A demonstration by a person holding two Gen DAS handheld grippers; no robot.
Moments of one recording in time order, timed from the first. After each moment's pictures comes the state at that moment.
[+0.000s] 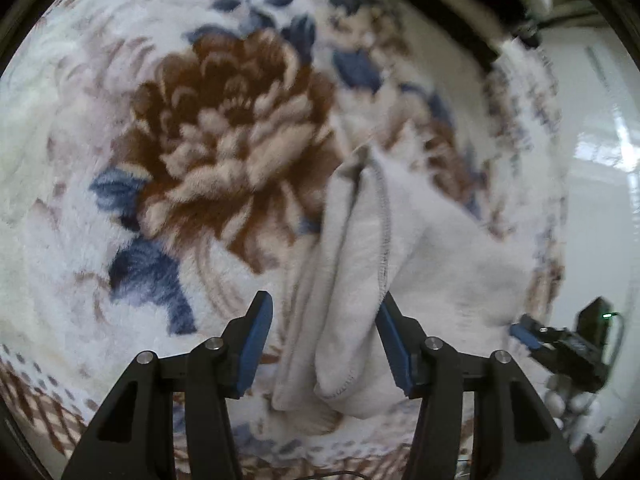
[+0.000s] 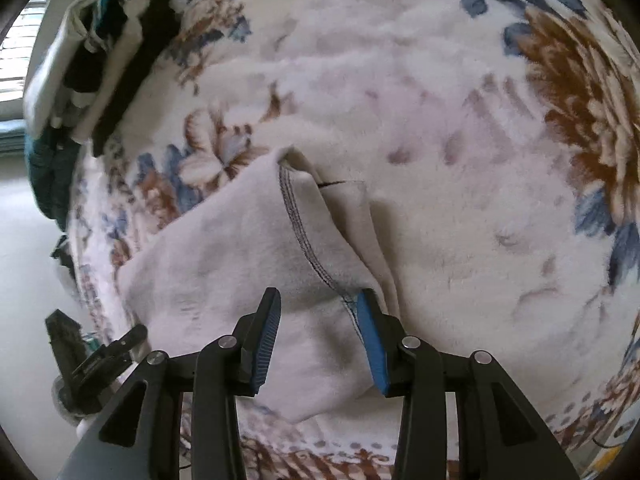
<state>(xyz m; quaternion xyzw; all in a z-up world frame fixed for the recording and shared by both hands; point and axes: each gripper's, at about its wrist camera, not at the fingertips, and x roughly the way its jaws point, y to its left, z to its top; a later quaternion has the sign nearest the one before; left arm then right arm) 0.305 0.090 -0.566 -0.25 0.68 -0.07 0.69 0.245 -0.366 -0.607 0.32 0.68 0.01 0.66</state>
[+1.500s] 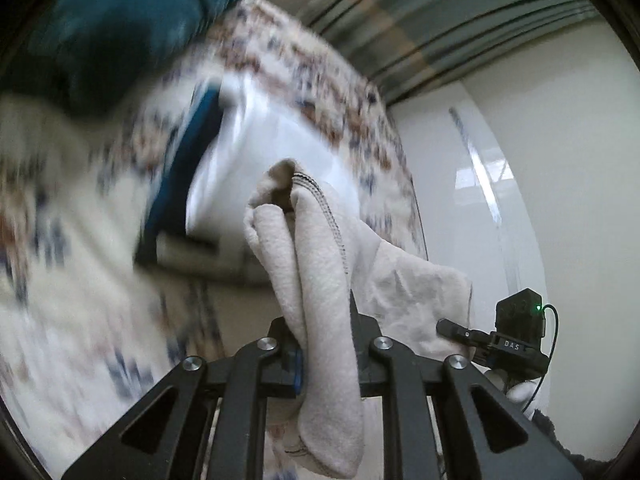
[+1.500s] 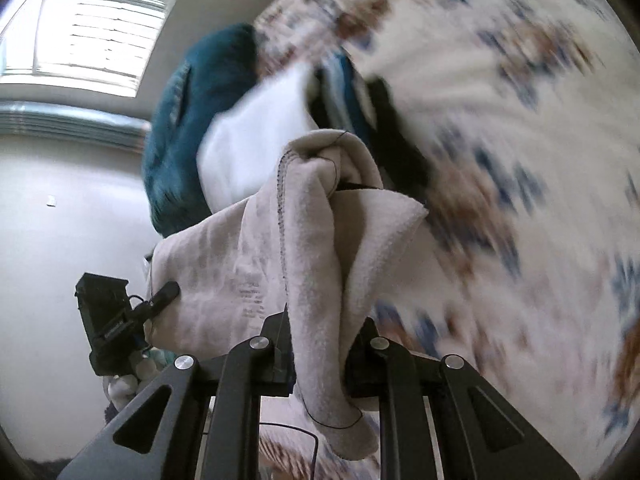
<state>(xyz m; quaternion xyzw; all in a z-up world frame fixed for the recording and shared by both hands) 0.580 0.127 -0.340 -0.27 0.51 -0.24 0.78 0.500 -0.297 -0.397 0.36 0.56 0.16 0.73</state>
